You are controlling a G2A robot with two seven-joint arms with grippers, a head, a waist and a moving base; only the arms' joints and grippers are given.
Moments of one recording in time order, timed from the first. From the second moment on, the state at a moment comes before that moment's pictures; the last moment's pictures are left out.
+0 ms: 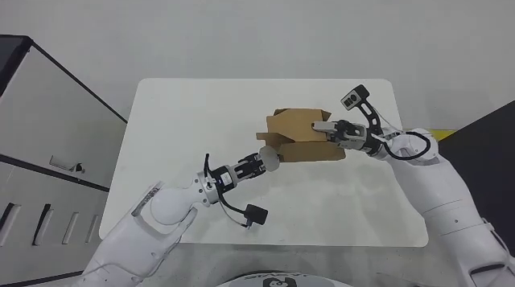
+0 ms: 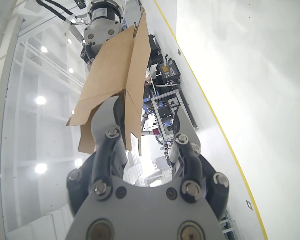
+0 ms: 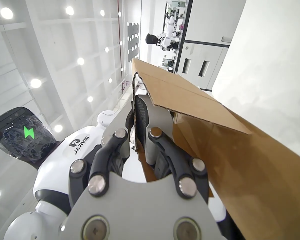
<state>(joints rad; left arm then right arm) 1.54 -1.00 -1.06 -1.98 3.06 0.02 0.46 -1.19 -0.97 1.15 -1.38 0.85 -0.26 1.25</state>
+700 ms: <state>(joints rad) 1.57 -1.00 -1.12 -1.98 3.04 0.03 0.42 -1.22 -0.98 1.20 -1.39 0.78 -0.31 1.18</state>
